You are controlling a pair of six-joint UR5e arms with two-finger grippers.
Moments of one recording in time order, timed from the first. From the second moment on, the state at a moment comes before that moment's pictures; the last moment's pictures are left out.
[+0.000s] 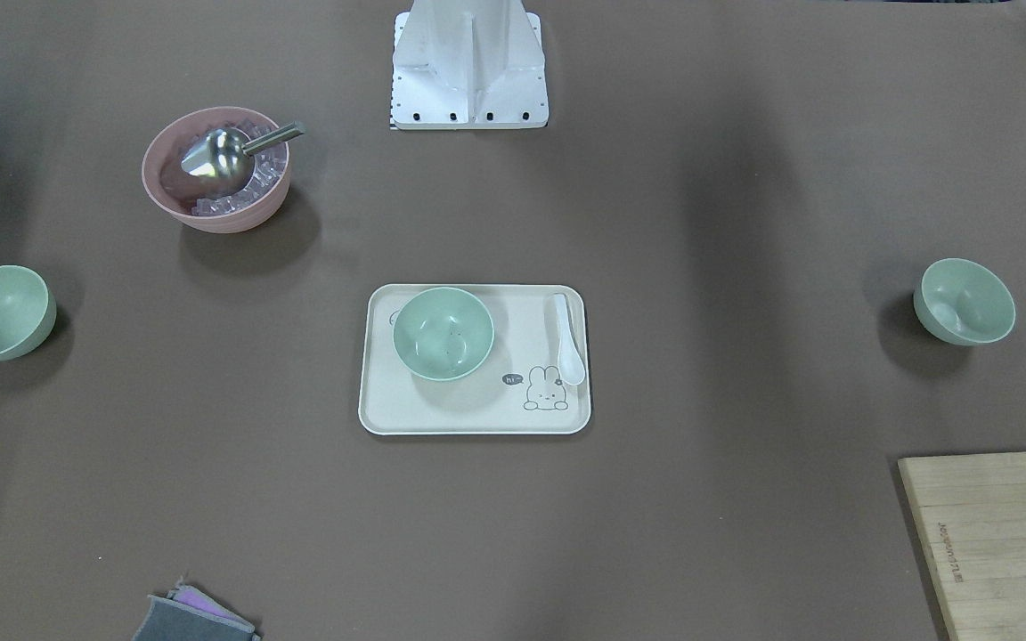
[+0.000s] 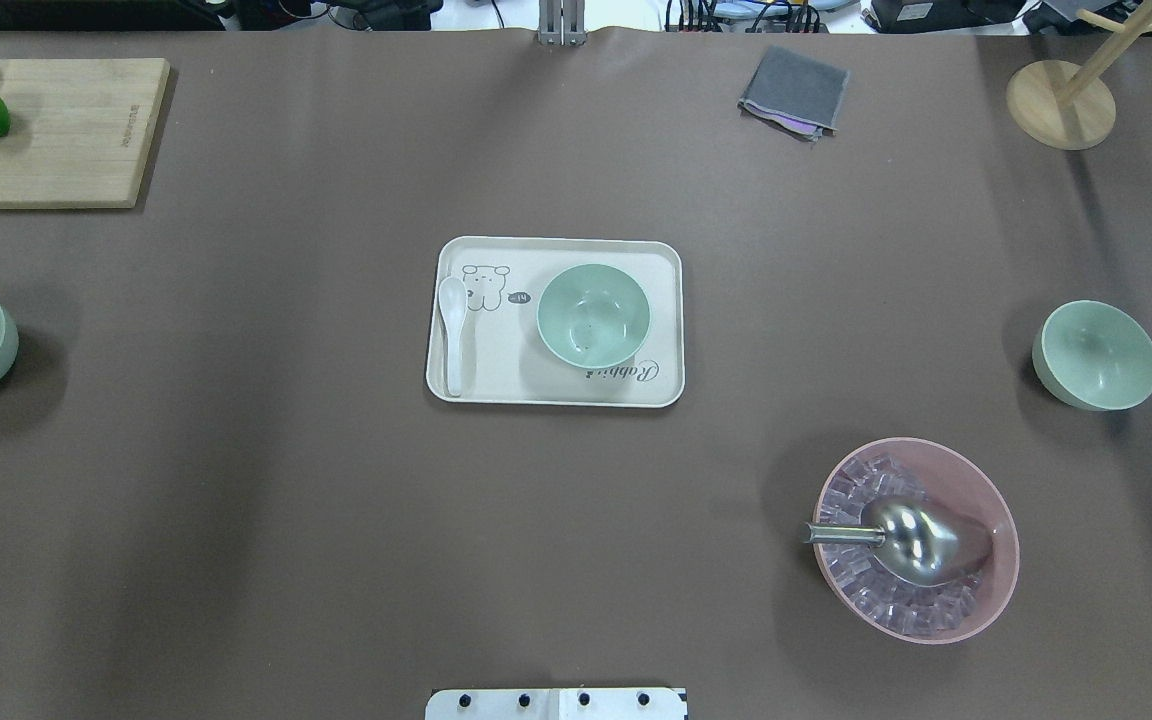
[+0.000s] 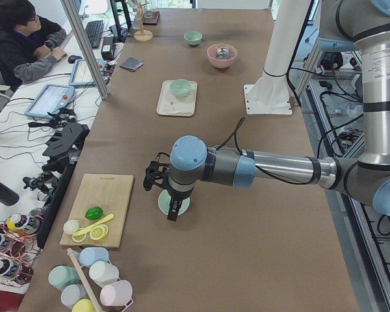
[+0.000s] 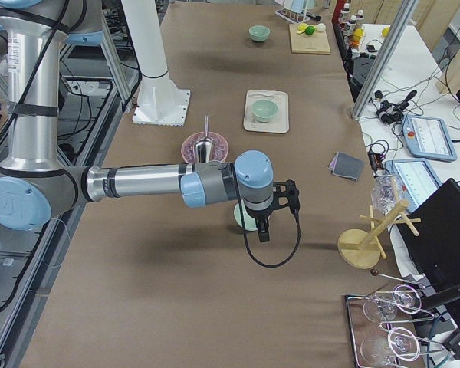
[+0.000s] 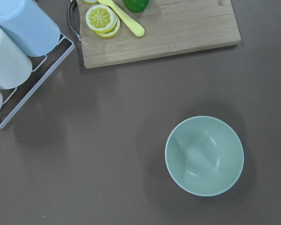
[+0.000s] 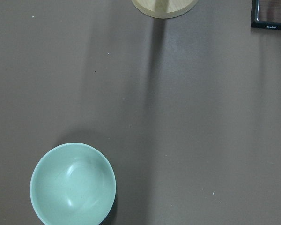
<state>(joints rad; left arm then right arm) -1.65 -1.41 -1.84 -1.66 -2.40 0.09 1.57 -1.68 1.76 -1.38 2.42 0.06</state>
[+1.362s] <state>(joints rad) -1.43 -1.50 -1.64 -1.83 -2.34 -0.16 1.39 -1.64 1.71 -1.21 2.37 0.40</state>
